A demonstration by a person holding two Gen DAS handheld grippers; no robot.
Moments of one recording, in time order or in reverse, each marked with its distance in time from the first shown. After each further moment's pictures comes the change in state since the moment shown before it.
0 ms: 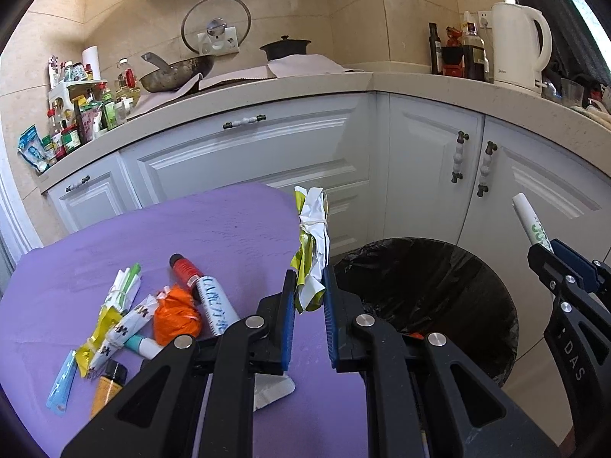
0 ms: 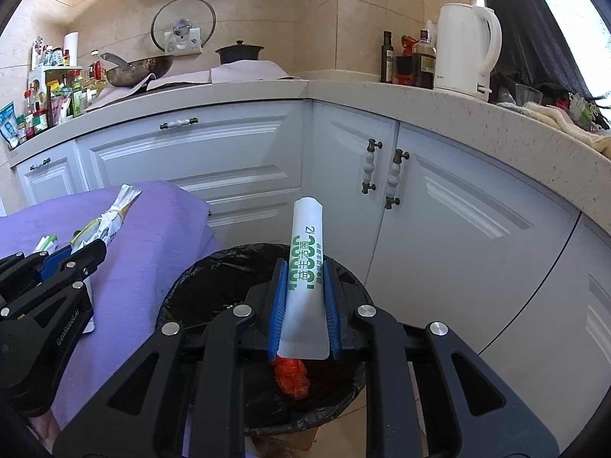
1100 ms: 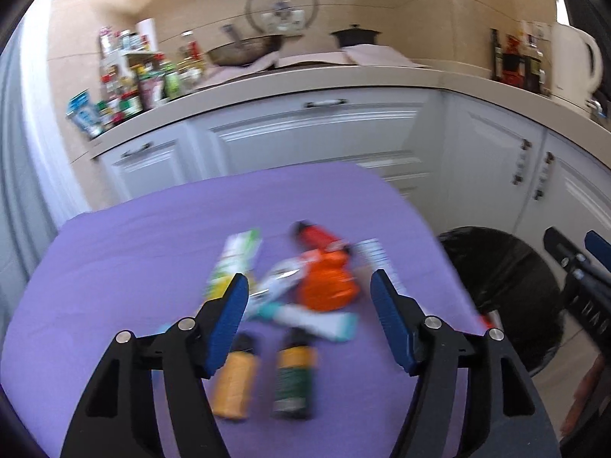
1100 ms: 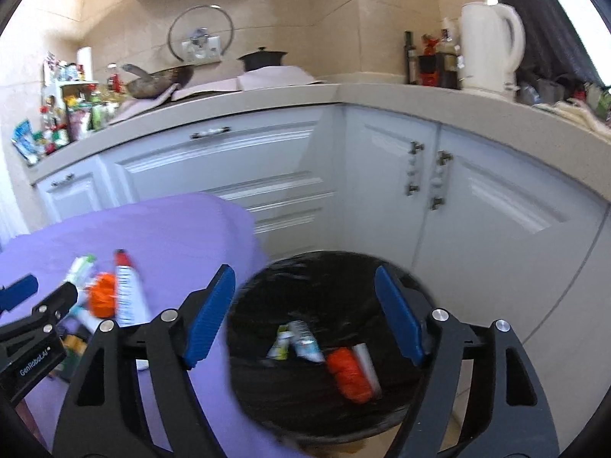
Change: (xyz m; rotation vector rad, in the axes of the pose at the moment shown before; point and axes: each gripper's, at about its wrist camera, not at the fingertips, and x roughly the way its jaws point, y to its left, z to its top) left arm -0.034 0.109 -0.026 -0.107 0.062 0.166; right arm -0.005 0.058 0.009 0.050 -0.005 0.121
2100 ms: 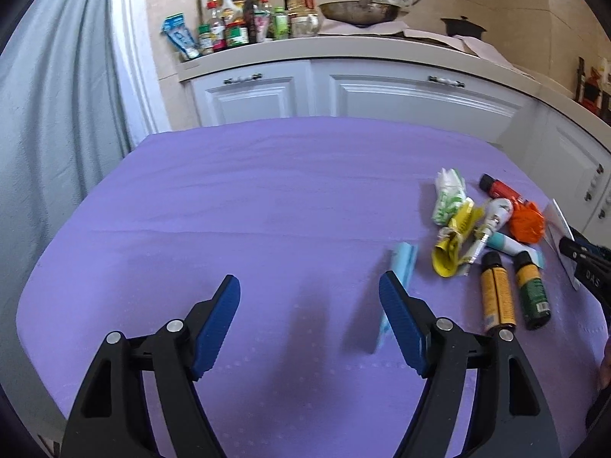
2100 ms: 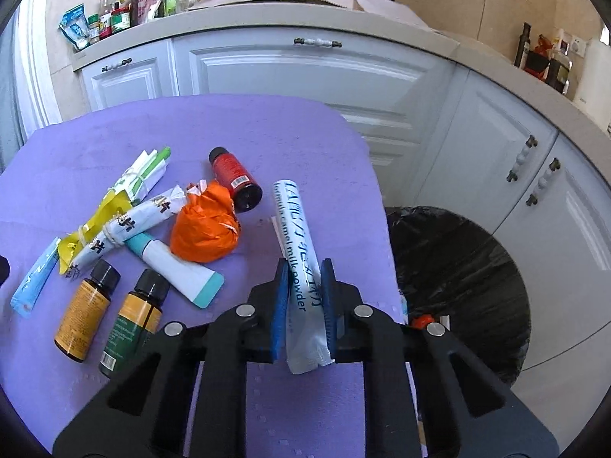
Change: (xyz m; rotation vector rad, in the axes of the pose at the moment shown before) left arm -0.001 0.157 -0.062 -0.178 0.121 0.140; right arm 0.046 0.134 -0.029 -0.279 0.272 0.094
